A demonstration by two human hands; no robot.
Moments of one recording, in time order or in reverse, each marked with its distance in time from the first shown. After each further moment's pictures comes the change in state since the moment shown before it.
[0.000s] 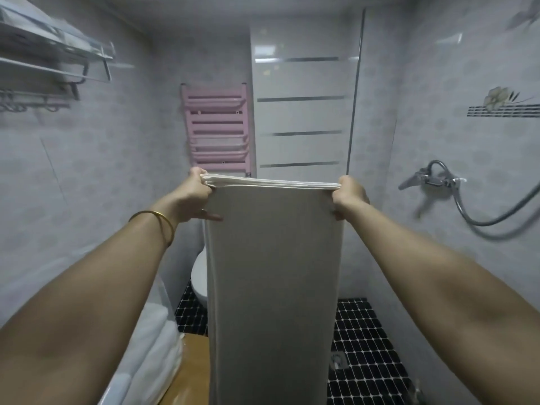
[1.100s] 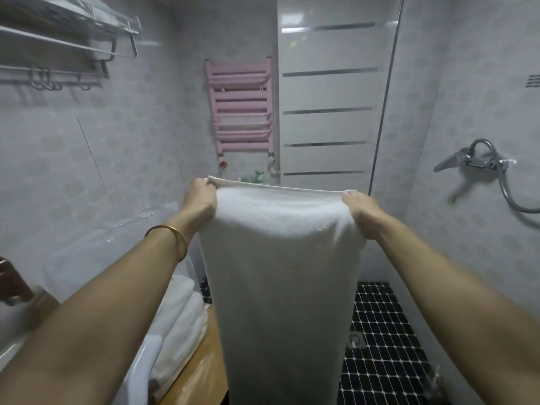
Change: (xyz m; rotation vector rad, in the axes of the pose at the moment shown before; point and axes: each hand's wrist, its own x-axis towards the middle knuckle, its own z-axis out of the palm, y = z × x) left_hand -0.018 -0.052 -0.013 0.356 0.352 0.024; right_hand -0.016 0.049 0.042 0.129 -0.323 -0.128
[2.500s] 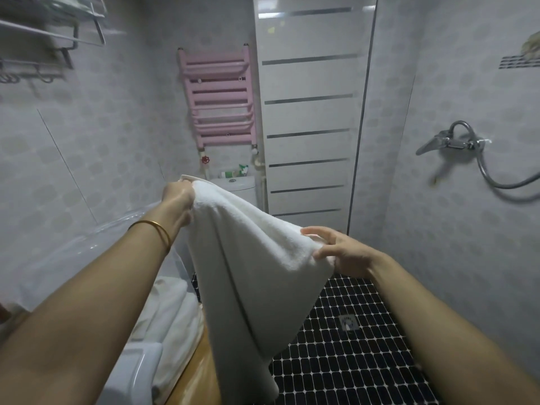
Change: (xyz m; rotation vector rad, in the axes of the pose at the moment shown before) left_hand 0.028 -0.017 -0.005 -0.461 0.053 -0.381; right_hand -0.064 0.051 0.043 0.571 -0.713 0.157
